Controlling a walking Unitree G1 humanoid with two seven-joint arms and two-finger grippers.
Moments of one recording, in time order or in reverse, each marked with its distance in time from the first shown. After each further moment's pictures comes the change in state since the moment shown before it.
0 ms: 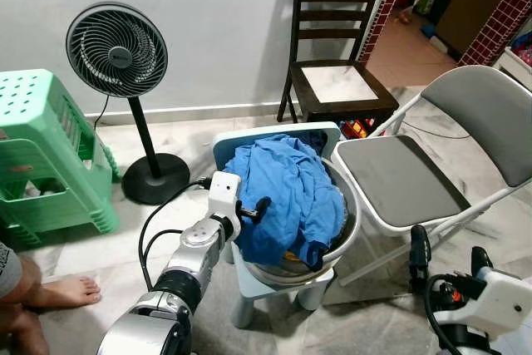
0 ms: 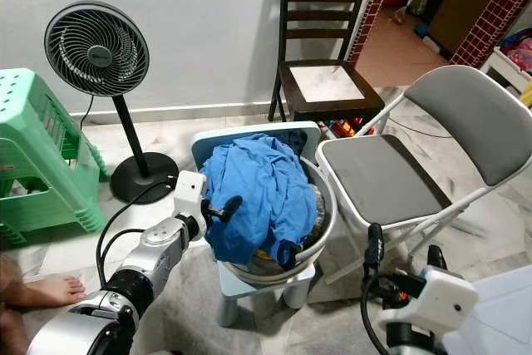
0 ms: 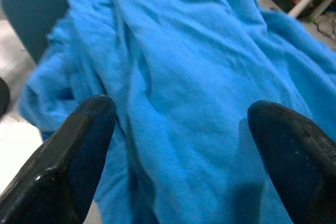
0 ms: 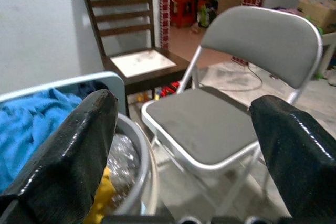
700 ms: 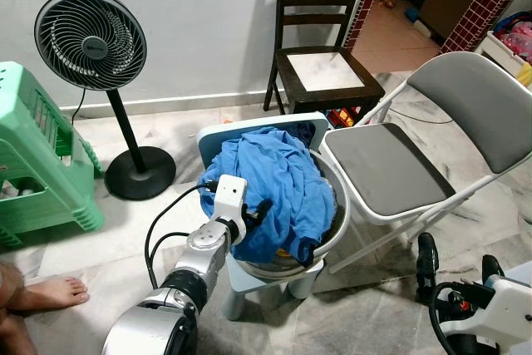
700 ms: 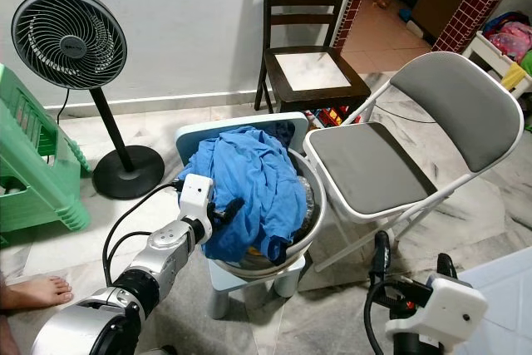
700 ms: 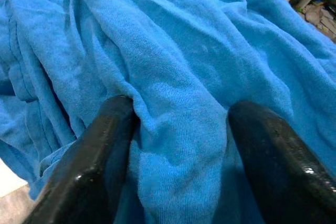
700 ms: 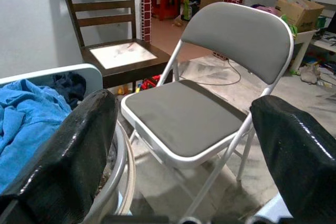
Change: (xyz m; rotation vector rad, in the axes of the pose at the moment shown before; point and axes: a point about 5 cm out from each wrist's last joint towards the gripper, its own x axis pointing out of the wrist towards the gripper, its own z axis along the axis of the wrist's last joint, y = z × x) left arm 0.001 -0.006 -0.004 0.002 -0.011 0.006; right arm -0.005 -0.002 0.007 -0.032 0.004 -0.015
